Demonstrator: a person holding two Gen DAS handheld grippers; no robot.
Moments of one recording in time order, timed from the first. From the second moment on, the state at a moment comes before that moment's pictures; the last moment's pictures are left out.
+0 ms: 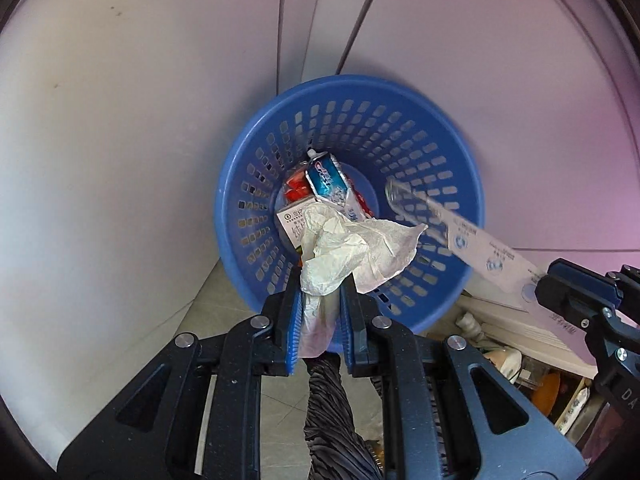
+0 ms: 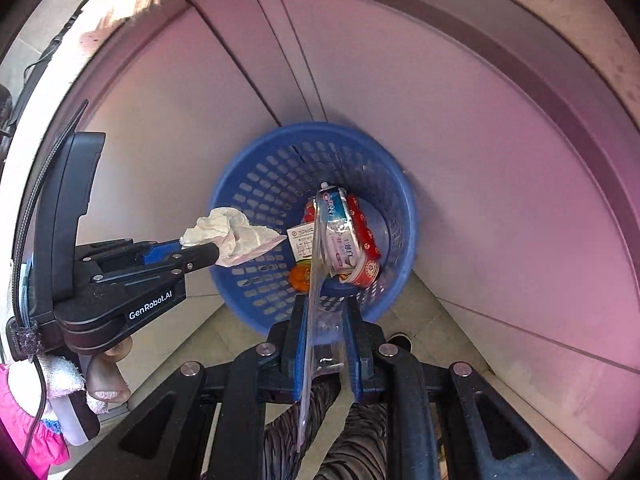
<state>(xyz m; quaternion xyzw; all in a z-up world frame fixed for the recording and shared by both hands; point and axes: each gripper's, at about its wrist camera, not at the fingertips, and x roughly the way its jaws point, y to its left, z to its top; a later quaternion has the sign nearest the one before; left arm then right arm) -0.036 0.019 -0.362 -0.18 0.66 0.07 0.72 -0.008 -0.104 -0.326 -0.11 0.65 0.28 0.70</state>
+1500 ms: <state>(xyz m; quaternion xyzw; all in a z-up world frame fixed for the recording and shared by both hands) -0.045 0.021 -0.248 -0.16 0.59 0.06 0.79 -0.003 -0.134 -0.207 -0.05 0.57 0.31 0.76</state>
